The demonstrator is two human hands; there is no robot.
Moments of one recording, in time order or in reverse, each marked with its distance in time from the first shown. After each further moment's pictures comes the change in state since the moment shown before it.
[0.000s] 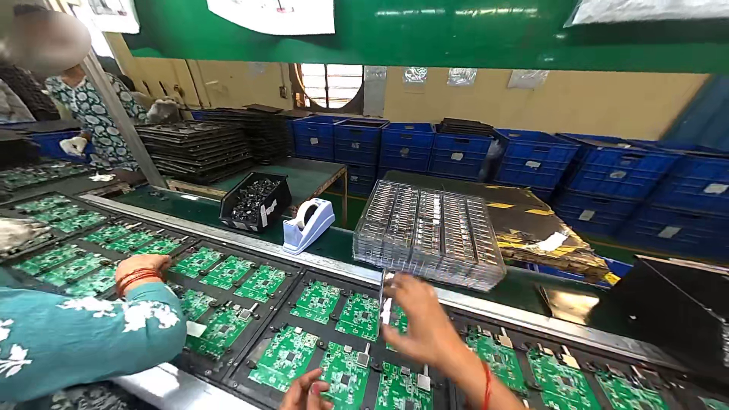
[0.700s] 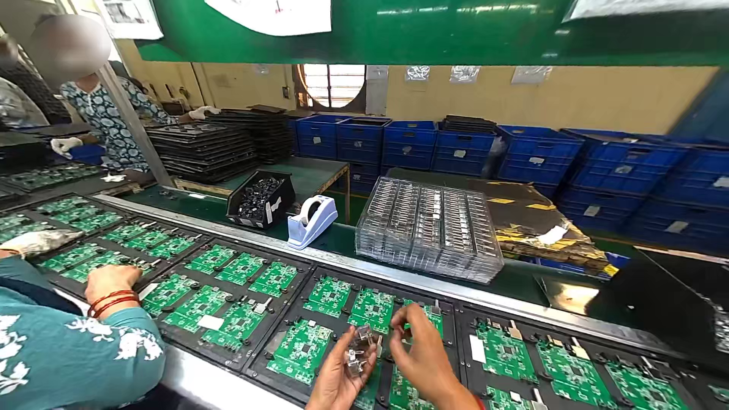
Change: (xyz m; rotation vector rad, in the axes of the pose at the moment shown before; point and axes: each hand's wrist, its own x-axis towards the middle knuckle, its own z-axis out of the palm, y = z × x) left_hand 0.053 0.035 0.050 -1.036 -0.045 -0.894; right_hand -0.051 -0.029 0.035 0.295 0.275 0.159
